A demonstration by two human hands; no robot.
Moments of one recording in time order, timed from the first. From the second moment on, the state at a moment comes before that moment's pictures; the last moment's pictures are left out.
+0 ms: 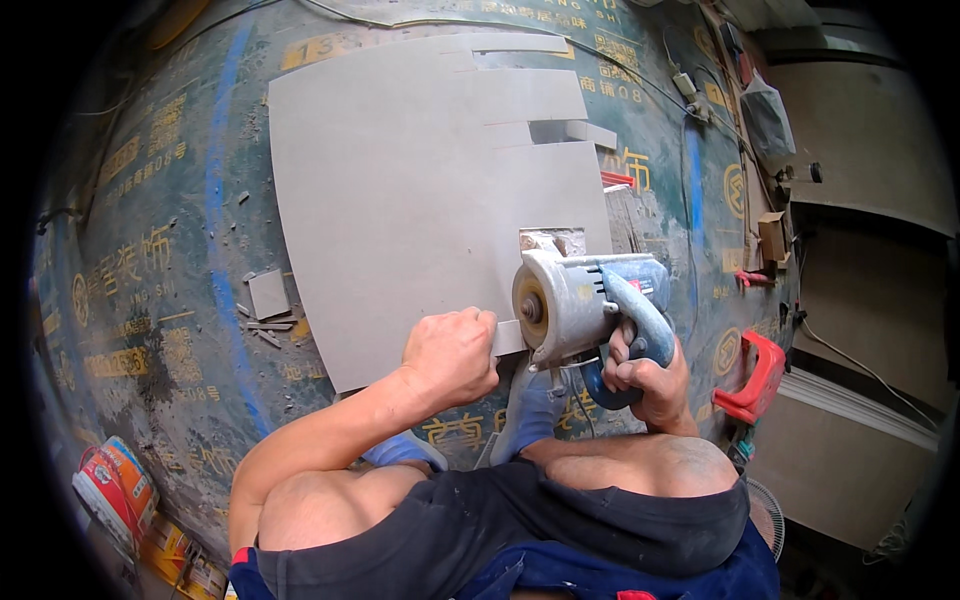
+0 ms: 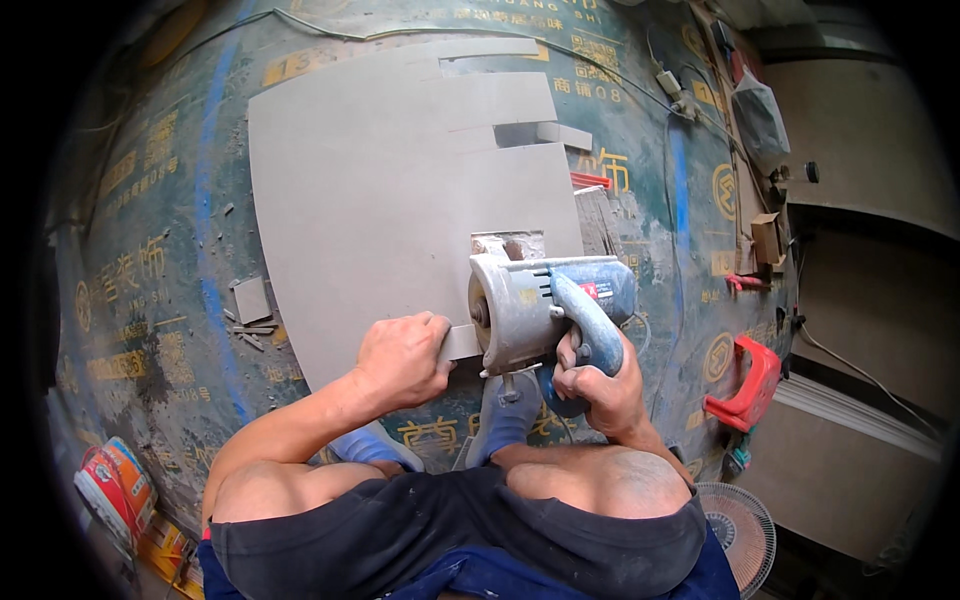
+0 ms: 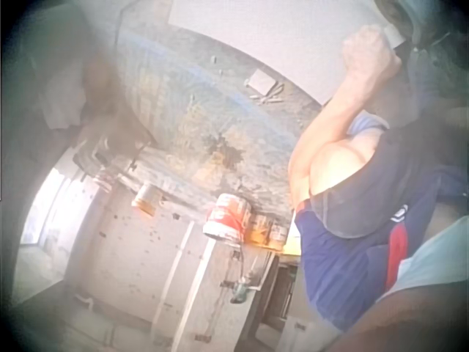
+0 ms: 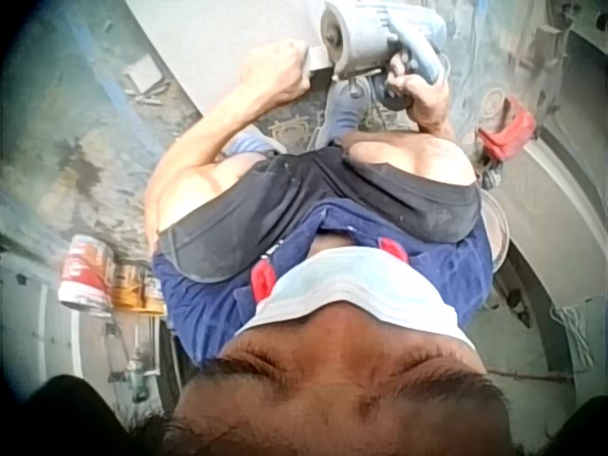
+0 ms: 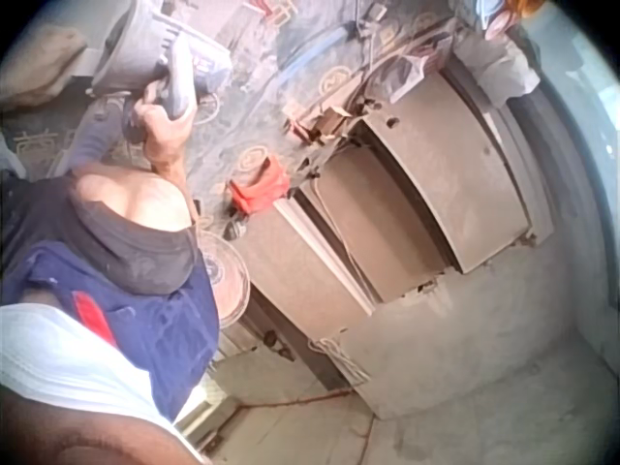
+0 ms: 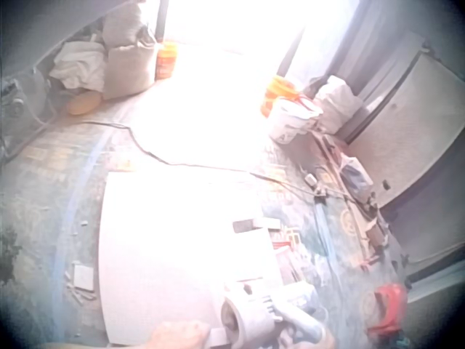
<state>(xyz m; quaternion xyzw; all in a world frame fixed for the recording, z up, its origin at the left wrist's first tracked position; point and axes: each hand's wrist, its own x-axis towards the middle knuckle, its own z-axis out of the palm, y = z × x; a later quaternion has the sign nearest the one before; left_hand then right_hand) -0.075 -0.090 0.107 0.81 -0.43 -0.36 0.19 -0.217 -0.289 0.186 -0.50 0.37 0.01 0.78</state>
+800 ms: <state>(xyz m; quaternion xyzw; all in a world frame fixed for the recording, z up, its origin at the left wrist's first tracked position) -0.077 -0.091 0.103 0.81 -0.44 -0.35 0.19 -0.218 -0.289 0.188 -0.48 0.39 0.03 0.79</state>
